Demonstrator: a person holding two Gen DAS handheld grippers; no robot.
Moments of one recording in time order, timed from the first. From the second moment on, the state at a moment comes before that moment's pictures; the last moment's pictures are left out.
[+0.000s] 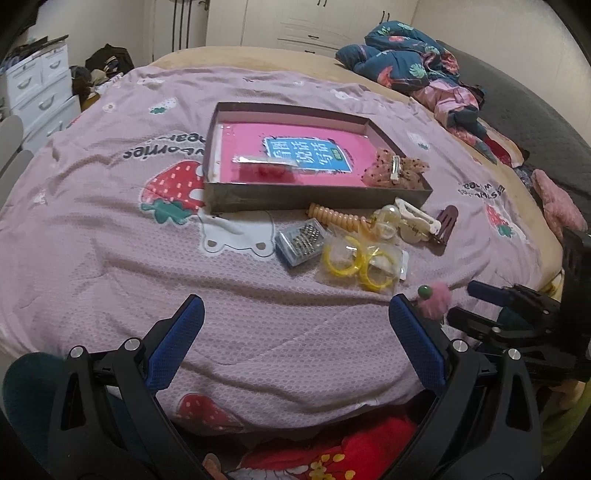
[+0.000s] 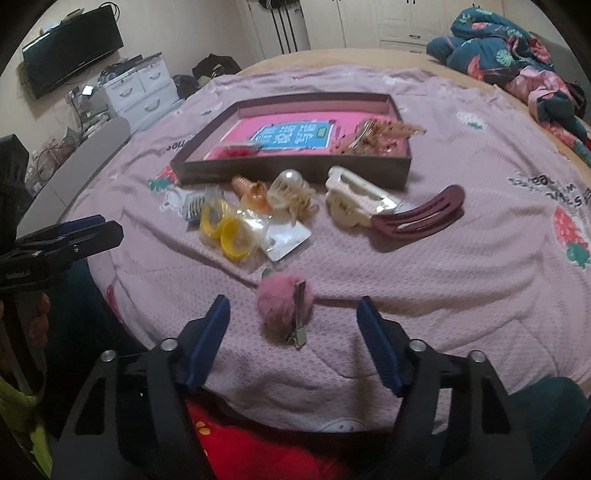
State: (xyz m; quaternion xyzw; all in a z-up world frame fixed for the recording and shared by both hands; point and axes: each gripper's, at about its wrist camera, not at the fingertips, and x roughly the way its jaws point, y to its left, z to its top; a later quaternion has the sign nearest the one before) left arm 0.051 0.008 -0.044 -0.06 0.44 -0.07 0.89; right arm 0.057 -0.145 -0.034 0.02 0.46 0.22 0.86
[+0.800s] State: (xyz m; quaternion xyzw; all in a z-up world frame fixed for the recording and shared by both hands) left arm 0.098 -0.041 -0.078 -0.03 0.47 -0.13 0.87; right arm 0.077 -0.154 -0.051 0.05 0.47 0.23 0.85
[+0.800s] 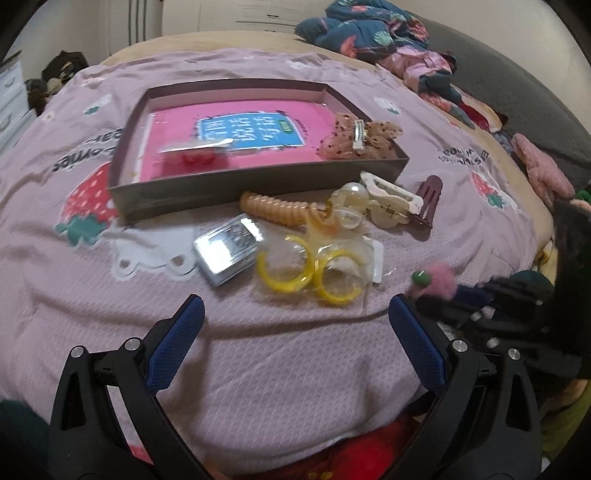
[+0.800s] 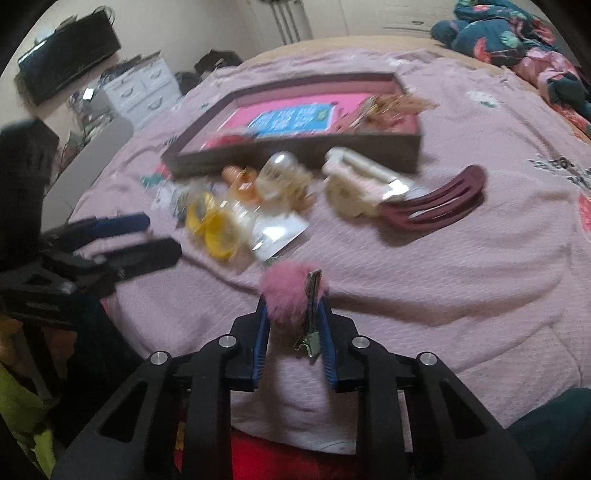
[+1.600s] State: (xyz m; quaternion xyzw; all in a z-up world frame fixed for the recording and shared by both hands) left arm 0.113 -0.048 -0.094 -0.02 0.49 -0.14 0.86; right arm 0.080 -0.187 -0.031 0.08 0.44 0.21 0.87
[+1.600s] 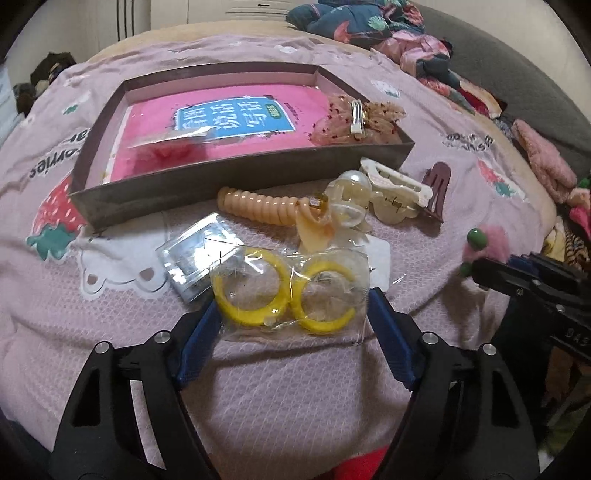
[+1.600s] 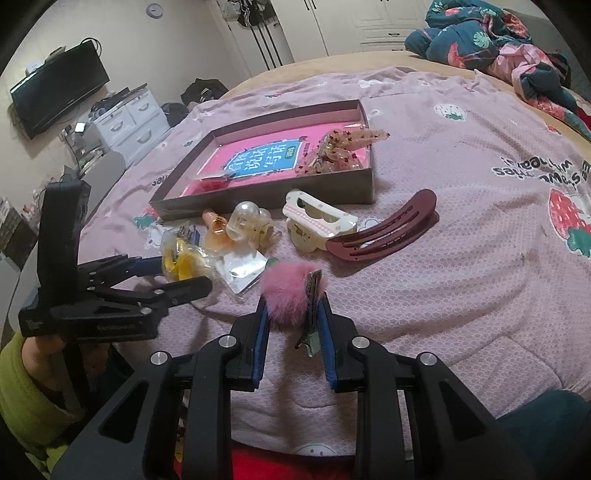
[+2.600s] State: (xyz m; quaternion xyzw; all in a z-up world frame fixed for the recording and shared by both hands) left arm 0.083 0.041 -0.025 -0.10 0.40 -0.08 0.91; right arm 0.093 -0.127 0.024 0.03 0.40 0.28 0.87
